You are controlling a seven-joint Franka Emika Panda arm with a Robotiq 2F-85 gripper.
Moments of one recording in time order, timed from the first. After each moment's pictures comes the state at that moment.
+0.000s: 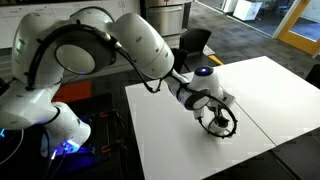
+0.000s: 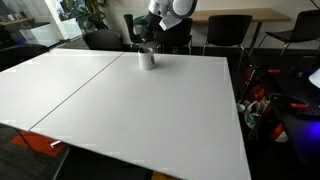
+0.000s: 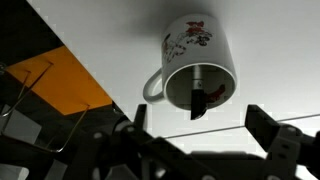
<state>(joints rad) -0.28 0.69 -0.01 -1.79 -0.39 2.95 0.44</state>
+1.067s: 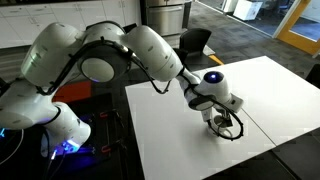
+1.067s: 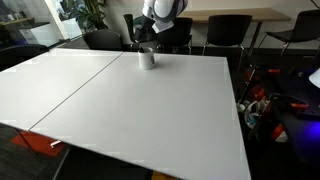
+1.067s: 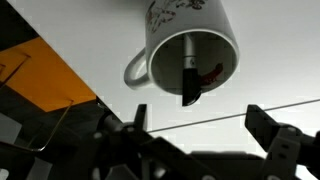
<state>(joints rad) -0.23 0.83 -0.04 -1.60 -0.05 2.95 0.14</state>
